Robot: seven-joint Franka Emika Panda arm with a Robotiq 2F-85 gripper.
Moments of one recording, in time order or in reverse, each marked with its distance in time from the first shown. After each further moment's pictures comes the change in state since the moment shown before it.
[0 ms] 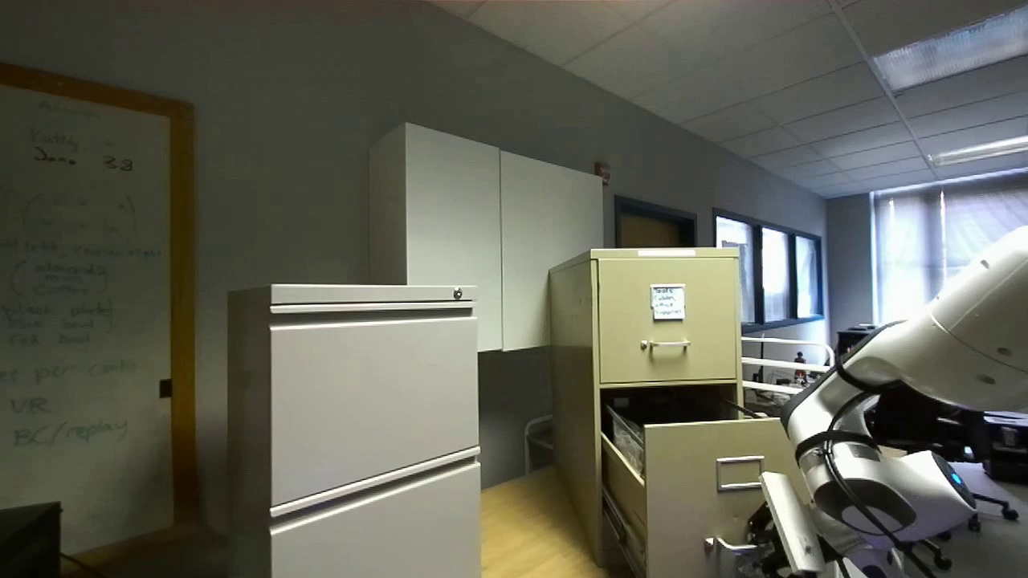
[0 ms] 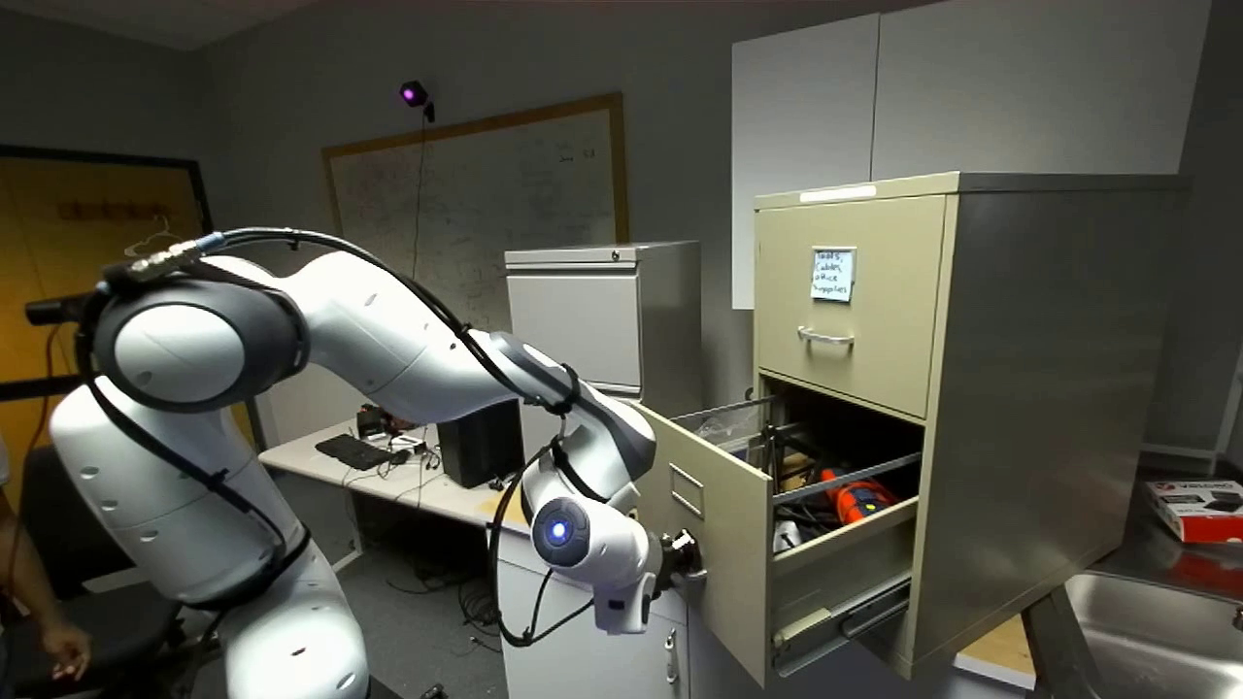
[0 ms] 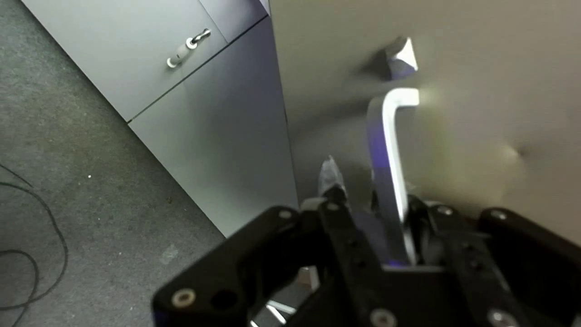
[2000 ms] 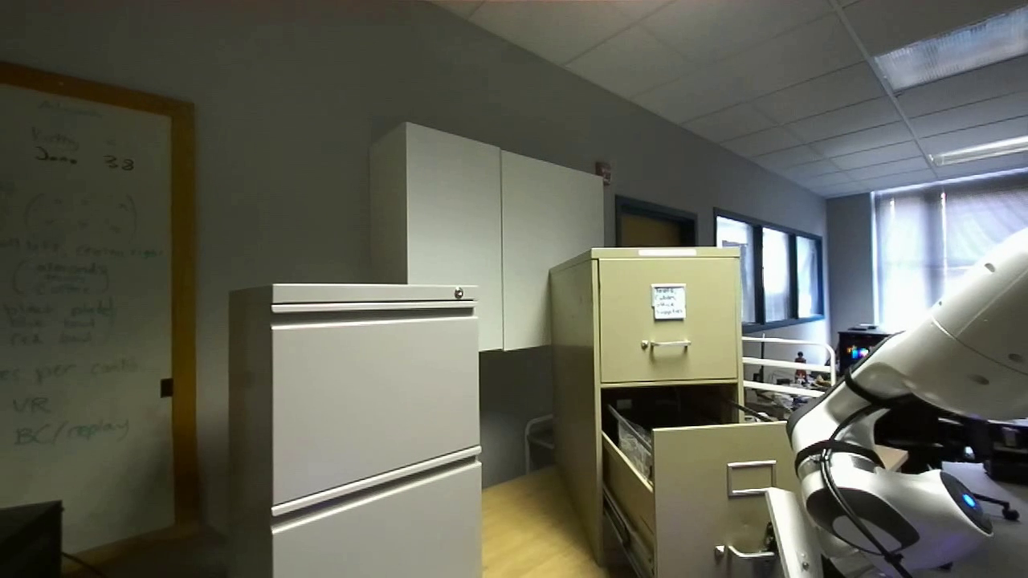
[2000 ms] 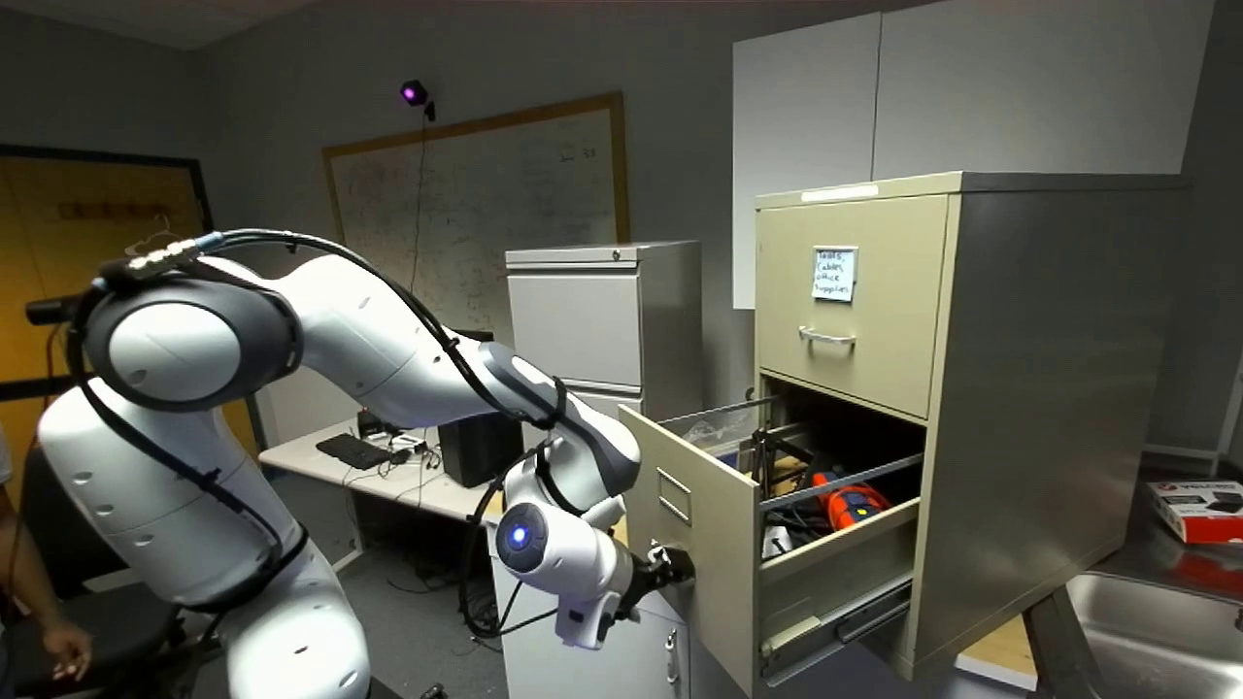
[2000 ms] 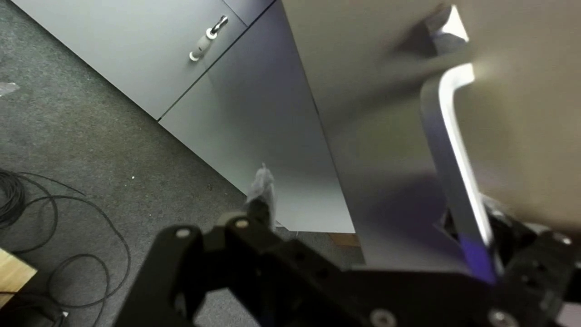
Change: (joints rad) arm 0.010 -0.032 0.048 -0.062 0.219 0.115 0.000
